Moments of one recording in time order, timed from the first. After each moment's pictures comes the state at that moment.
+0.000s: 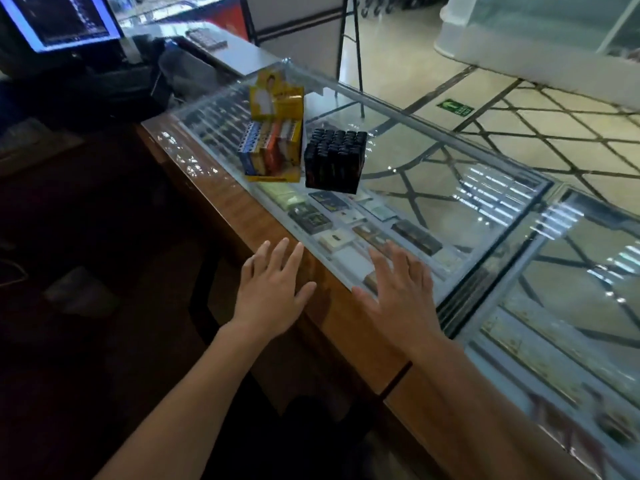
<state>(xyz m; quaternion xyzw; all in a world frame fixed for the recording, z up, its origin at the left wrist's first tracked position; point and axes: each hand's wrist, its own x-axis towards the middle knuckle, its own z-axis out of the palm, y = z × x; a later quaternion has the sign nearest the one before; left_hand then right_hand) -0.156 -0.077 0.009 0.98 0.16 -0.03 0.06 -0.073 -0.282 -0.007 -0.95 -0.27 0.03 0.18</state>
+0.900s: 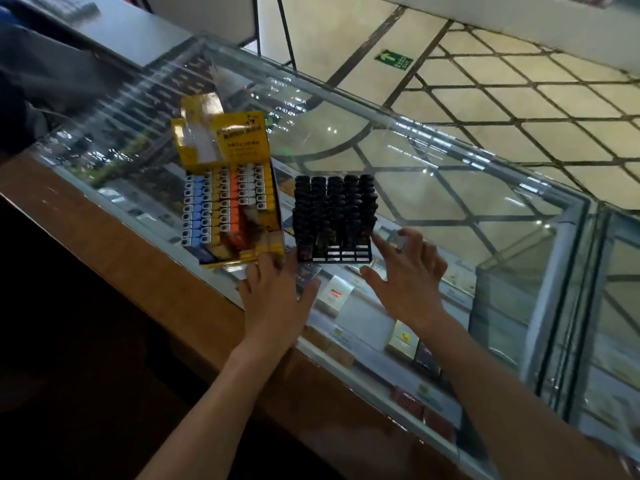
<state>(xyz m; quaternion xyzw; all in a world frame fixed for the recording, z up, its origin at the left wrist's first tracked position) 0.058 0.047 -0.043 0.98 0.14 -0.04 0.16 0.128 -0.154 -0.053 -0.99 -0.09 0.04 0.10</state>
